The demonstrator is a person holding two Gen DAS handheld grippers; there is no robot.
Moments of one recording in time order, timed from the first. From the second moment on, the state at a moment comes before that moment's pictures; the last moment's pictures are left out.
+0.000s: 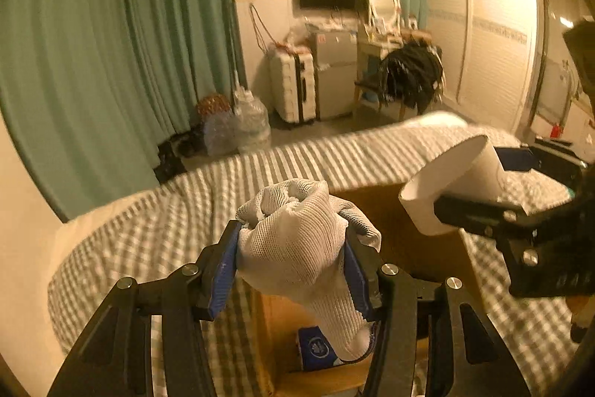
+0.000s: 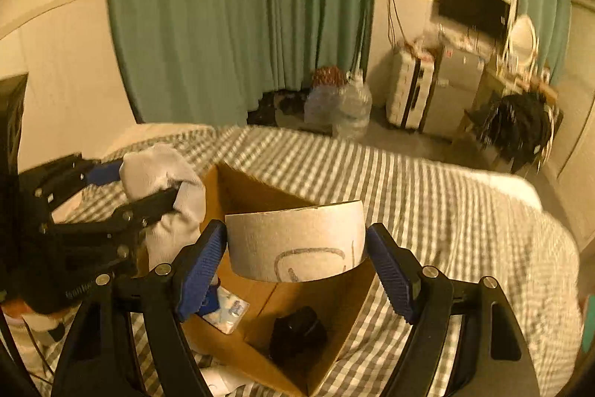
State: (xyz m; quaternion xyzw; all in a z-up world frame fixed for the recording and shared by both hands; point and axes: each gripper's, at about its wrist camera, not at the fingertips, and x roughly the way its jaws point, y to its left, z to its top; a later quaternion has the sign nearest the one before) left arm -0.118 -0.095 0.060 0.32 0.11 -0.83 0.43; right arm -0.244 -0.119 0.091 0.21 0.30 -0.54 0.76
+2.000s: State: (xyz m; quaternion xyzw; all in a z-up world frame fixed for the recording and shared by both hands) left arm -0.034 0.037 -0.054 0.36 0.21 -0.74 0.52; right arm -0.218 0.015 -0.073 0.30 0.49 -0.42 0.71
